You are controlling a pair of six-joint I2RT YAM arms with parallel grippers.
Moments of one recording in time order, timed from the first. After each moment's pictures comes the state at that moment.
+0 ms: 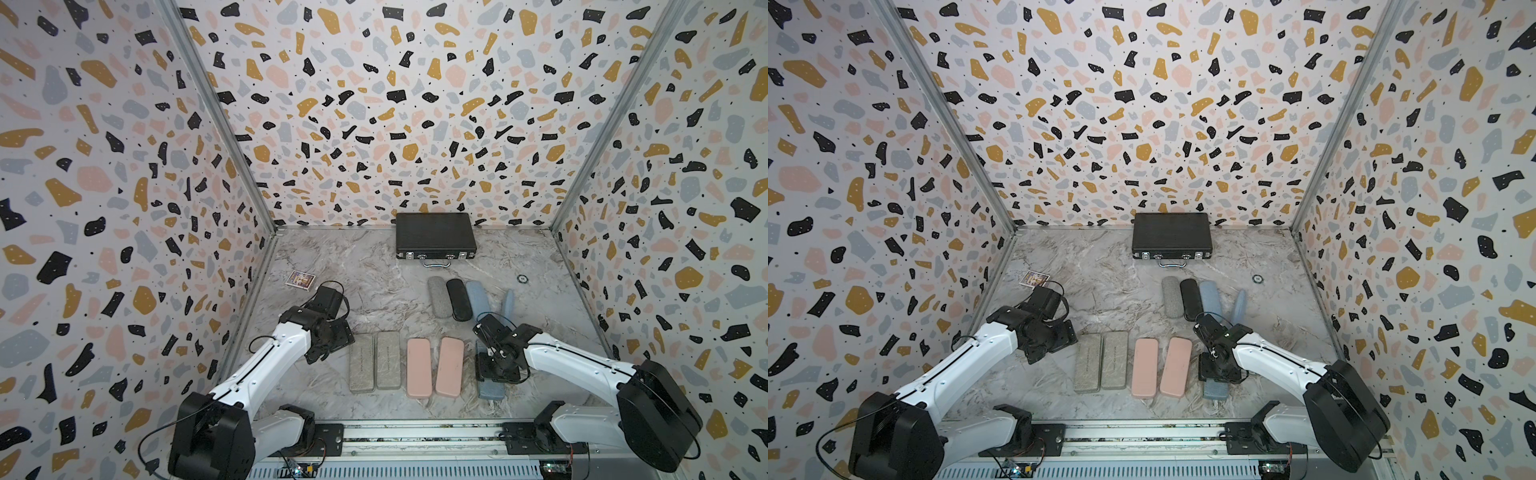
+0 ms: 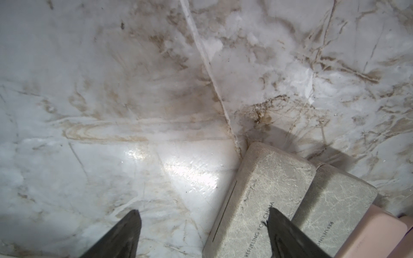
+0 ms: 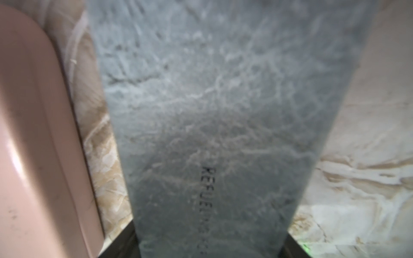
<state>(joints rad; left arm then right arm) -0.28 1.18 0.78 -0.94 -0.04 -0.75 0.67 1.26 0.62 -0.84 -0.04 0.70</state>
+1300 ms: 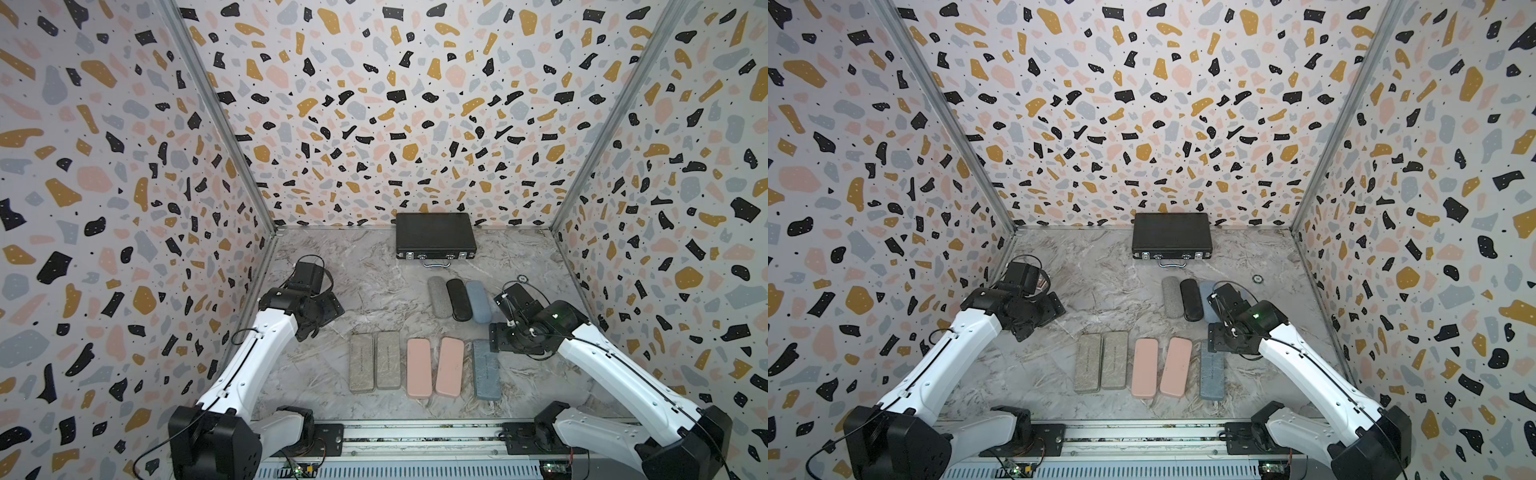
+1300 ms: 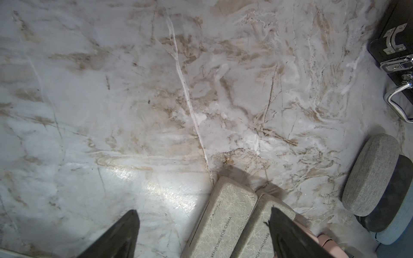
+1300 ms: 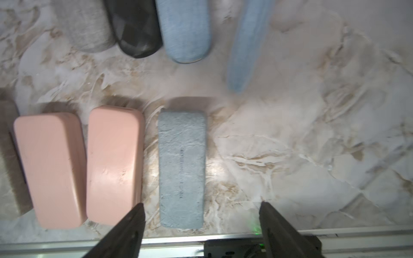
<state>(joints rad) -0.16 1.19 1.01 -1.01 -0.04 -0.73 0.52 1.09 1.02 -1.23 0.17 0.57</state>
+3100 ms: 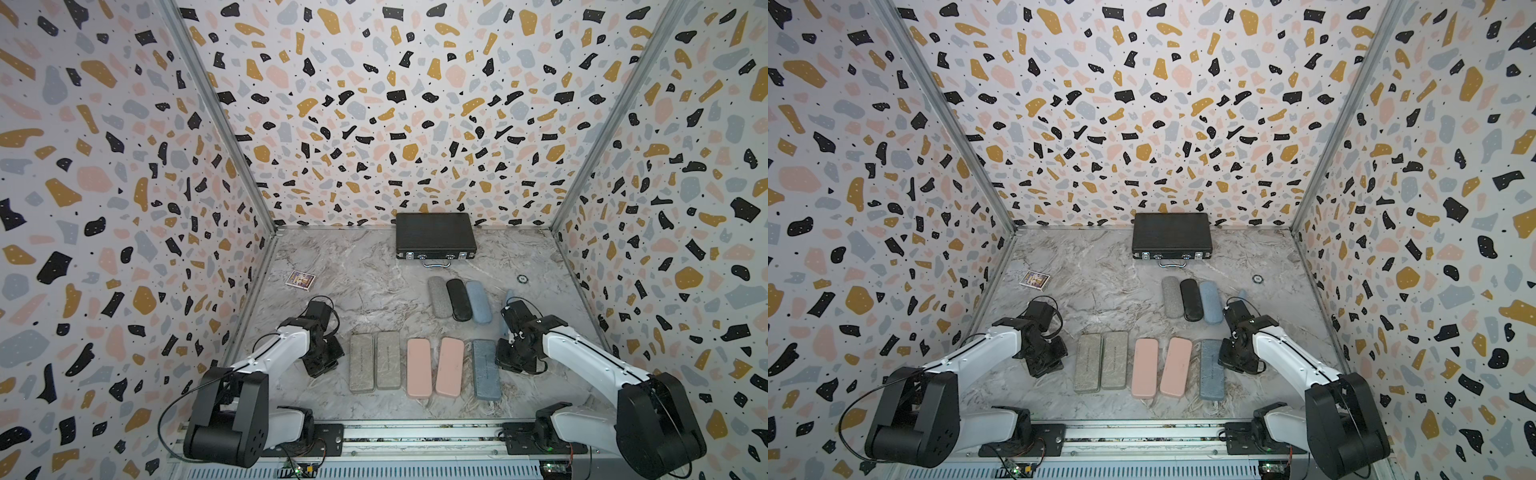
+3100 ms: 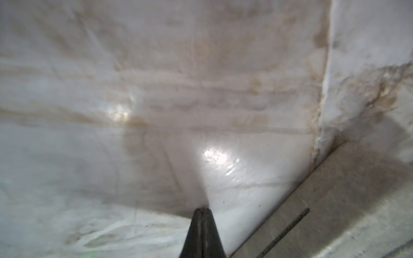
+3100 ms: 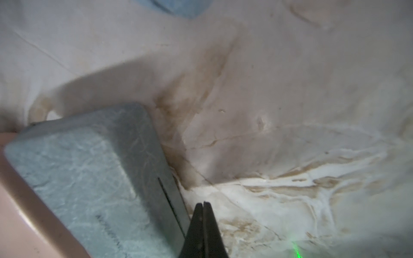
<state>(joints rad) -0.15 1.30 0.60 -0.79 0.18 -0.69 0.34 1.24 0.64 -0.88 -0.10 0.62</state>
